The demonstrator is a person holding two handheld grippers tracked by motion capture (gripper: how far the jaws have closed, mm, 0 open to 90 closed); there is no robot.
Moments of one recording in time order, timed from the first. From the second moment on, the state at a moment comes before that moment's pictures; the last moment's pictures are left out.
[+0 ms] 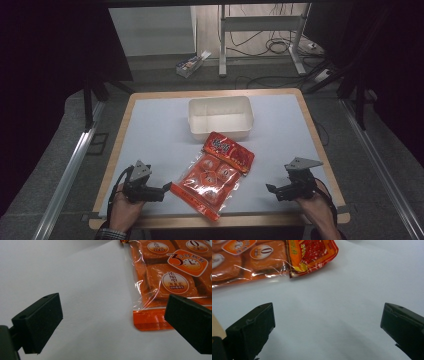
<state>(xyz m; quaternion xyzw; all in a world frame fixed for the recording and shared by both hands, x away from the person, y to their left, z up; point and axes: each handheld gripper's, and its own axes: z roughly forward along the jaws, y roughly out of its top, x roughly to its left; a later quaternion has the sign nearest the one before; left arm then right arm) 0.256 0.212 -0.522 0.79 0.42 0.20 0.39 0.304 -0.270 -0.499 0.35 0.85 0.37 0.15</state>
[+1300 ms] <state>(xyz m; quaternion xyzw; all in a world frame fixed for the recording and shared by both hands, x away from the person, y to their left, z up) 0.286 0.186 -0.517 0.81 0.40 0.16 0.40 0.304 -0.261 -0.508 0.34 0.87 0.33 0.15</state>
